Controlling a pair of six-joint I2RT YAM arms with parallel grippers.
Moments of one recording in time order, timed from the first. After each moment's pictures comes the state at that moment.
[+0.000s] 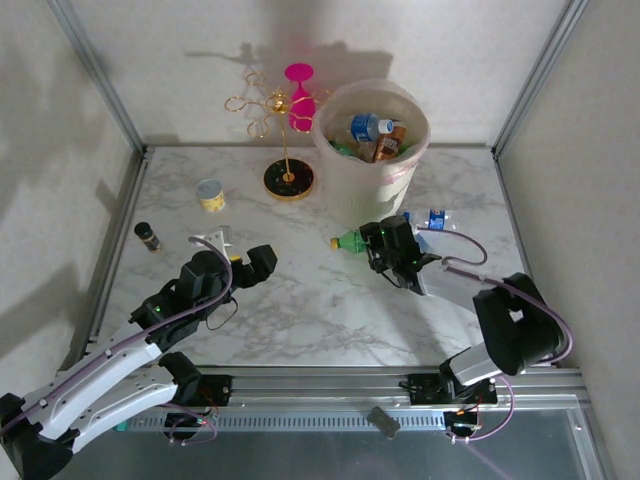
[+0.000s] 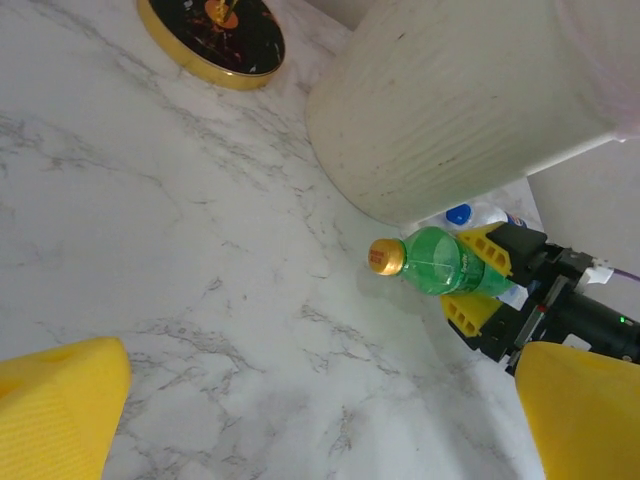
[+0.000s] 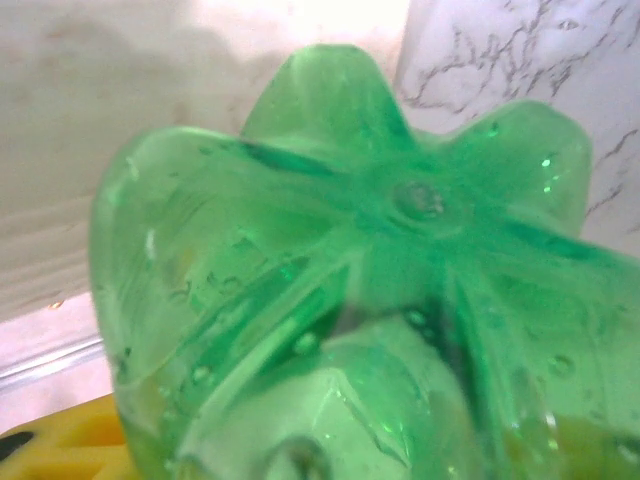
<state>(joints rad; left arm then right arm) -0.69 0.74 0.65 -0.36 -0.23 -0.83 0.54 1.44 0.67 0.13 0.02 1.55</state>
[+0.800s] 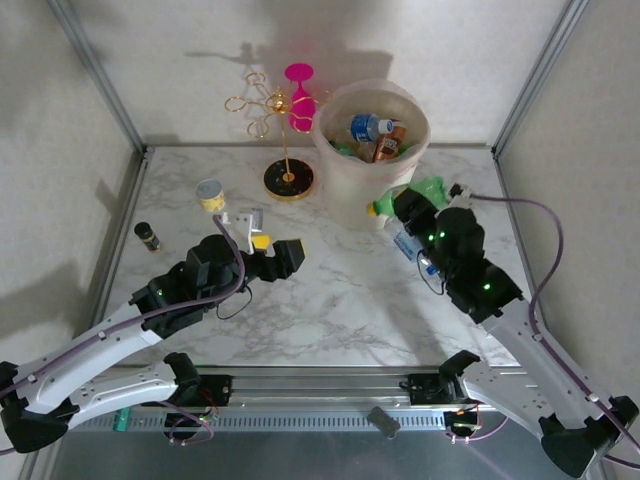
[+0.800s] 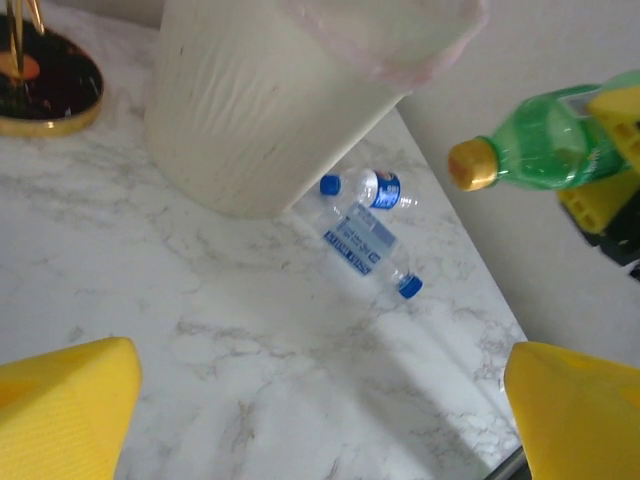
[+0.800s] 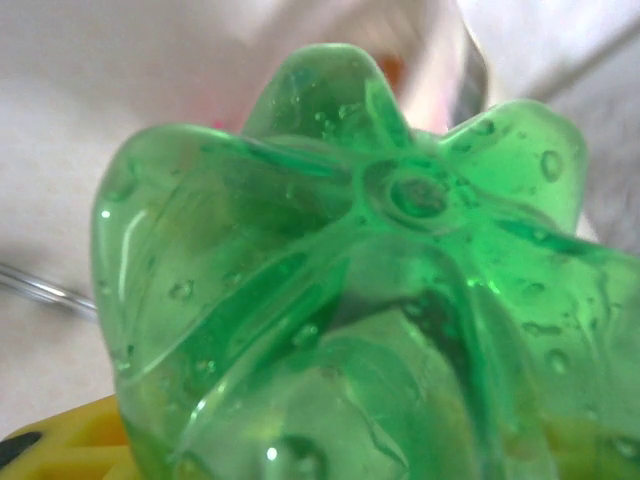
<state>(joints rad) -0.88 0.89 0.94 -0.38 -0.22 -0.66 0.60 0.88 1.00 -0.32 0.33 0.88</state>
